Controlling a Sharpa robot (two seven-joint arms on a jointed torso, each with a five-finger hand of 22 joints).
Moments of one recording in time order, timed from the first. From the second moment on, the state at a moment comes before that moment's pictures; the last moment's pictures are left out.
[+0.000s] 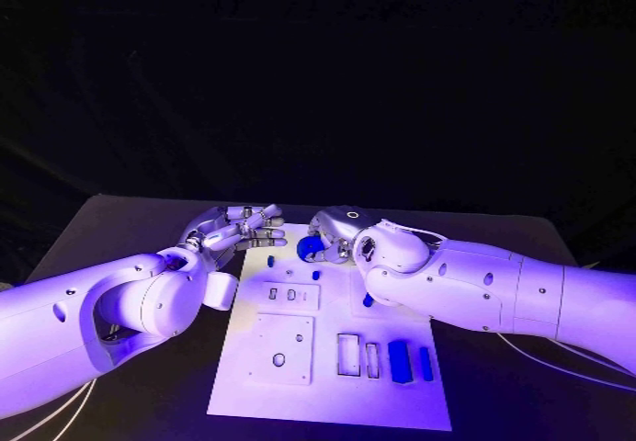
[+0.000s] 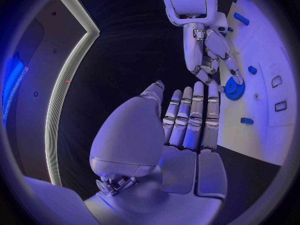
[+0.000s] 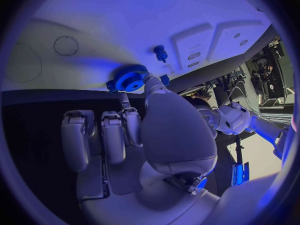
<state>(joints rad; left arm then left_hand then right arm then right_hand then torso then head) 1.22 -0.94 -0.01 1.72 0.02 -0.40 0.29 1.43 -0.05 0.12 0.26 0.22 0.97 0.21 0.10 0.07 1.03 0.16 0.13 0.08 1.02 0.13 0.26 0.17 0.17 0.78 0.27 0.42 0.20 1.28 -0.48 -0.13 1.31 -1.64 -0.38 -0.34 1.36 -0.12 0.04 0.28 0.24 0.90 0.16 0.15 0.18 1.42 0.08 1.43 1.31 1.47 0.00 1.57 1.31 0.03 1.47 0.11 1.51 1.31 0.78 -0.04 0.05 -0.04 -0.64</state>
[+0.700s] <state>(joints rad) 1.22 -0.93 -0.01 1.71 0.02 -0.40 0.28 1.43 -0.05 0.12 0.26 0.22 0.97 0.21 0.10 0.07 1.03 0.16 0.13 0.08 1.01 0.13 0.26 0.17 0.17 0.78 0.27 0.42 0.20 1.28 -0.51 -0.13 1.33 -1.62 -0.35 -0.34 1.29 -0.09 0.04 0.29 0.32 0.94 0.16 0.15 0.20 1.43 0.08 1.44 1.31 1.46 0.01 1.57 1.31 0.03 1.47 0.11 1.51 1.31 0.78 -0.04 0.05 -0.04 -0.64</state>
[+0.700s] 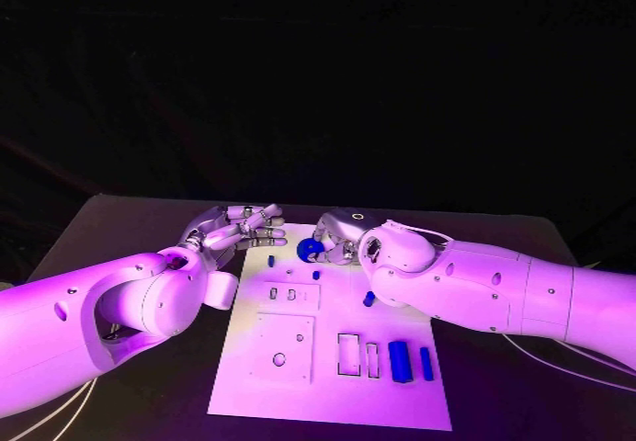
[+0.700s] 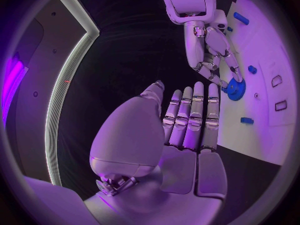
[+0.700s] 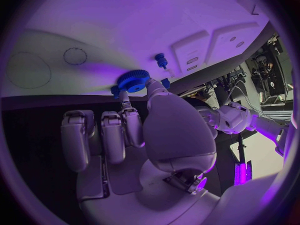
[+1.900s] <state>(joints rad) 1.22 -0.94 -0.01 1.70 0.02 -0.40 0.28 1.43 -0.05 0.11 0.26 0.22 0.97 0.21 0.10 0.07 1.03 0.16 0.13 0.08 1.01 0.13 0.26 0.17 0.17 0.78 0.27 0.42 0.20 1.28 -0.98 -0.12 1.49 -1.29 -0.41 -0.10 1.41 -0.14 0.06 0.22 0.31 0.97 0.14 0.10 0.20 1.42 0.06 1.43 1.31 1.47 -0.01 1.56 1.31 0.03 1.46 0.11 1.45 1.31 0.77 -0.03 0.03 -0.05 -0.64</state>
